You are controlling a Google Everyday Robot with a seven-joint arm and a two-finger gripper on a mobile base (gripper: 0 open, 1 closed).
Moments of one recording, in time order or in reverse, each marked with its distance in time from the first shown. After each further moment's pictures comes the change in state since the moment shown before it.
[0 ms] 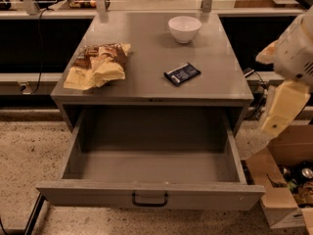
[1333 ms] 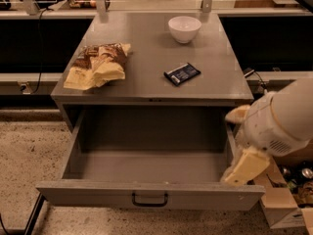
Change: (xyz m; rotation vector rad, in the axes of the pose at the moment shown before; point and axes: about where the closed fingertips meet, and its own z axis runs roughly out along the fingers) arm -0.014 0.082 0.085 -0.049 -0.156 0.010
